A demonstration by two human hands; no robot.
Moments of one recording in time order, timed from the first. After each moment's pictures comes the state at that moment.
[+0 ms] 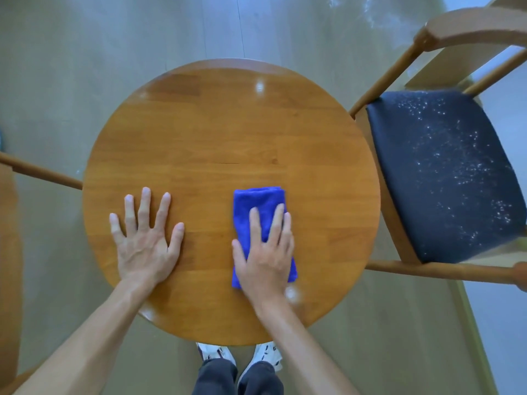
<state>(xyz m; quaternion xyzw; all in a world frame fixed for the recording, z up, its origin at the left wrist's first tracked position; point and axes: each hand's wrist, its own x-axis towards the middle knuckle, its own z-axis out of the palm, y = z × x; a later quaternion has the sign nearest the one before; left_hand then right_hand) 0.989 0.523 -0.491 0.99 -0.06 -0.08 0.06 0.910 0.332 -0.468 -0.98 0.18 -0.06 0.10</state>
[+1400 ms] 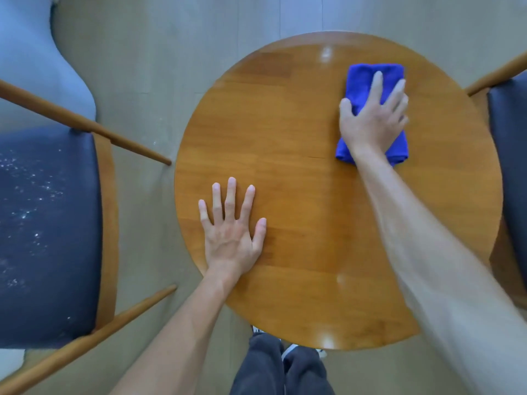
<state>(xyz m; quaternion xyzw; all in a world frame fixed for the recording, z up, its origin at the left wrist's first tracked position) 0.991 0.524 -0.494 0.99 -0.08 -0.06 0.04 1.150 0.274 -0.463 -0.94 0.31 -0.04 0.12</state>
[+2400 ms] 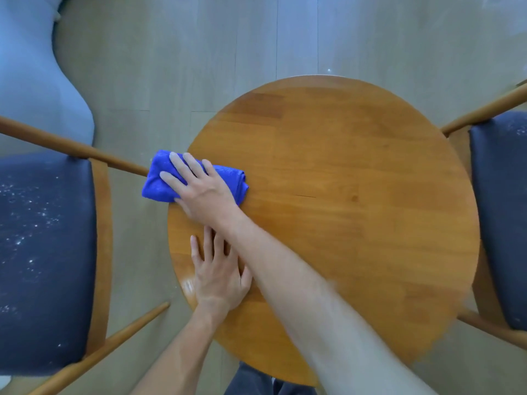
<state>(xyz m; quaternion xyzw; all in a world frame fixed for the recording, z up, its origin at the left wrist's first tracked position) 0.994 0.523 -0.487 0.99 -0.07 -0.10 0.03 1.145 0.484 -0.463 -0.94 -0.30 0.12 0.10</state>
